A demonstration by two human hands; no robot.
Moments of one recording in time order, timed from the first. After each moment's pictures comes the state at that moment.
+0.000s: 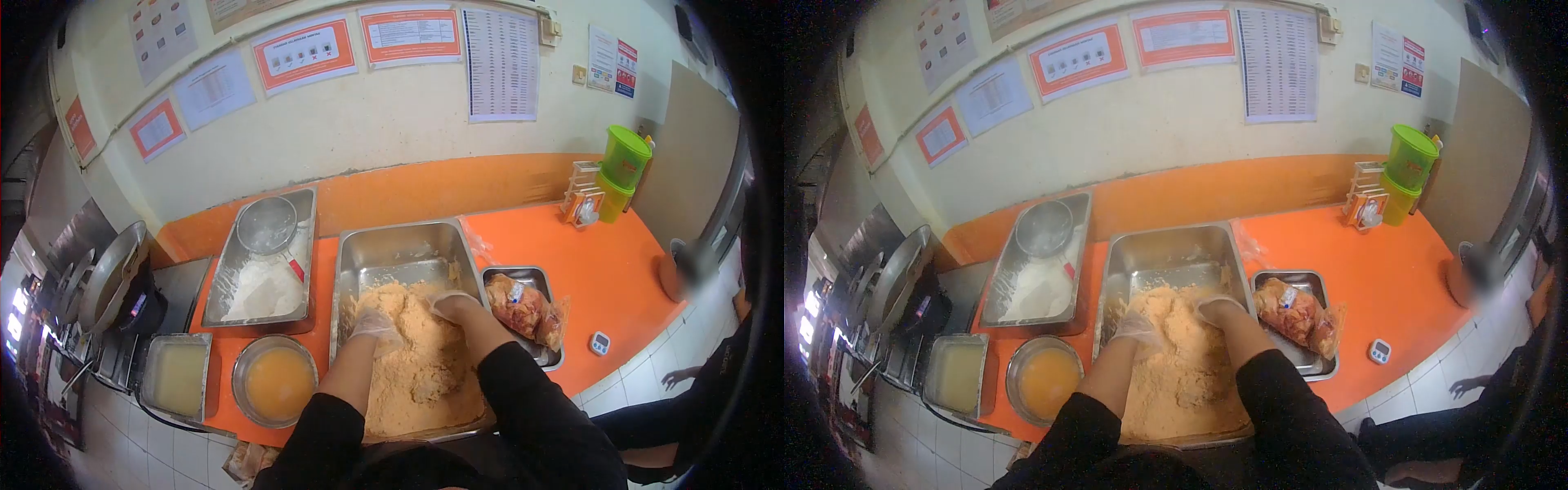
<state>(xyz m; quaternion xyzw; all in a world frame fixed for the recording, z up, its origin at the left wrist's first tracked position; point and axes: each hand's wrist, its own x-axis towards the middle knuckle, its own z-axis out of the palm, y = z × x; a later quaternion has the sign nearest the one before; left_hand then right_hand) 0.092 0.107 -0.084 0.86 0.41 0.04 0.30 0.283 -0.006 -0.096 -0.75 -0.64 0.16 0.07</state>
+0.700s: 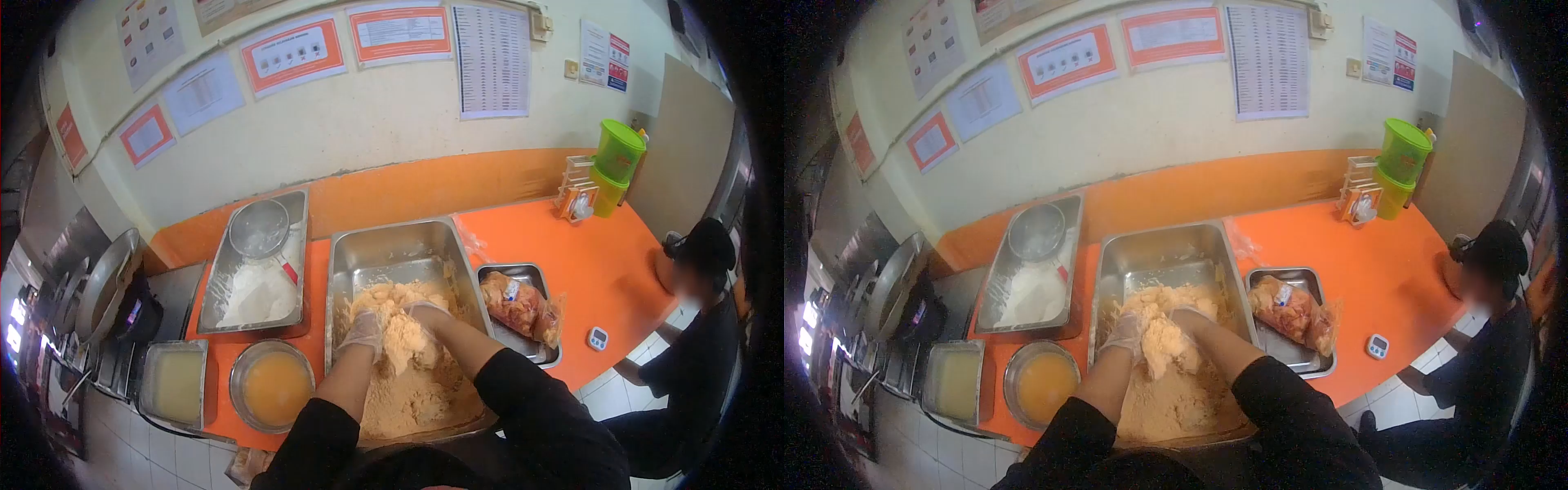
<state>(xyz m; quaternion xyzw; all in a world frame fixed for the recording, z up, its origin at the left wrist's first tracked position) 0.088 0.086 -0.072 0.78 0.33 0.24 0.48 0.226 0.004 -0.106 -0.73 -0.47 0.33 0.37</state>
